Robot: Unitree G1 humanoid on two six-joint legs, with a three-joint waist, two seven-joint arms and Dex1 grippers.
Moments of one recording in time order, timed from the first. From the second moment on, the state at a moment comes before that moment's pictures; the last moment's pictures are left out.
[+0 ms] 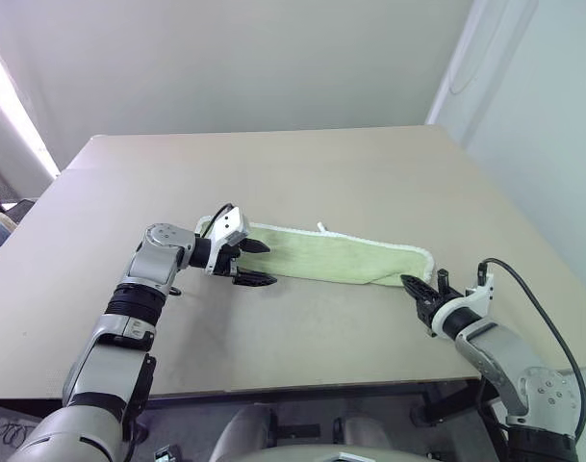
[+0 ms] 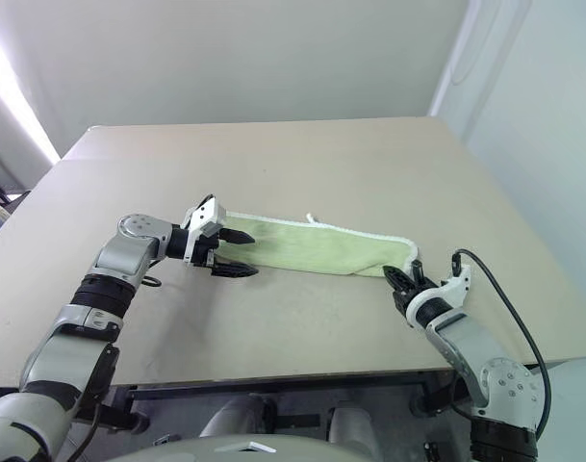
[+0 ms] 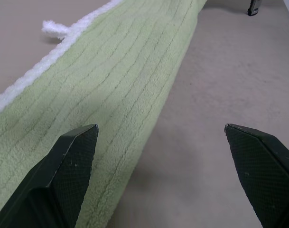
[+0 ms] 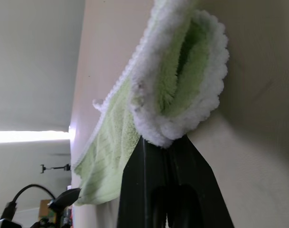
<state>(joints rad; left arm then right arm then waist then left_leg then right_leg) -0.69 0.45 -0.15 0.59 -0.08 0.23 -1.39 0.07 -0.34 -0.36 -0.15 1.75 0.71 -0.42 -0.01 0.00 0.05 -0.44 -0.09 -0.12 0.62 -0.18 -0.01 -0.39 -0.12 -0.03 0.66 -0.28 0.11</state>
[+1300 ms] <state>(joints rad) -0.72 0.46 -0.15 0.69 -0.07 0.17 -1.35 0.11 -0.58 -0.49 -0.04 1.83 0.78 -0.45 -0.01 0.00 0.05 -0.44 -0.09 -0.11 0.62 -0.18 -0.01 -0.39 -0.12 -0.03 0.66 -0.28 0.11</state>
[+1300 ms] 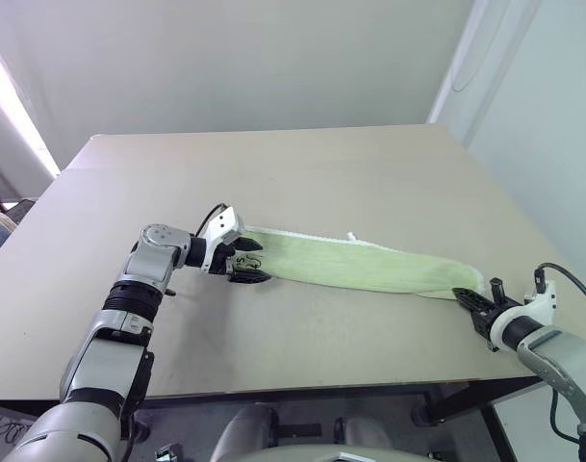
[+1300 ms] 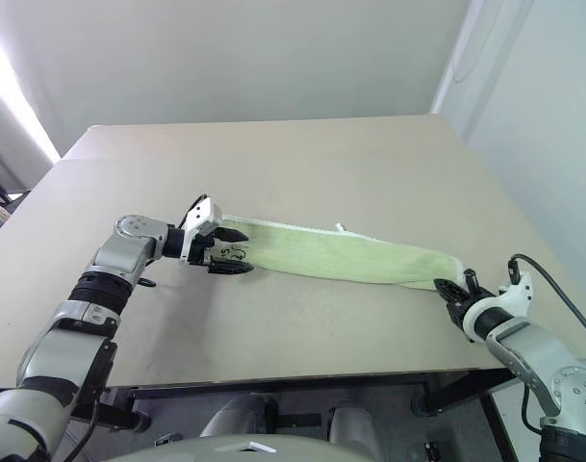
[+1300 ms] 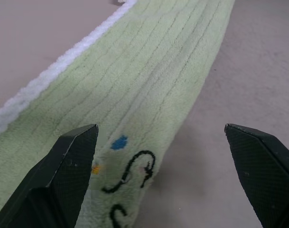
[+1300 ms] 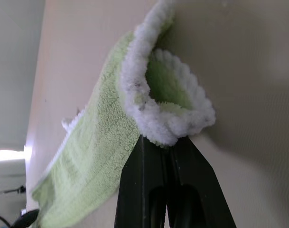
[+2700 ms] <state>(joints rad) -0.79 0.44 -0.17 0.78 -0.07 0.14 -1.33 -0.37 -0.81 0.01 -0.23 1.76 1.06 -0.45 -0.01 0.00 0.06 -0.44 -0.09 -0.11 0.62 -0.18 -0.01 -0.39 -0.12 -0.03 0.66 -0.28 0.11</state>
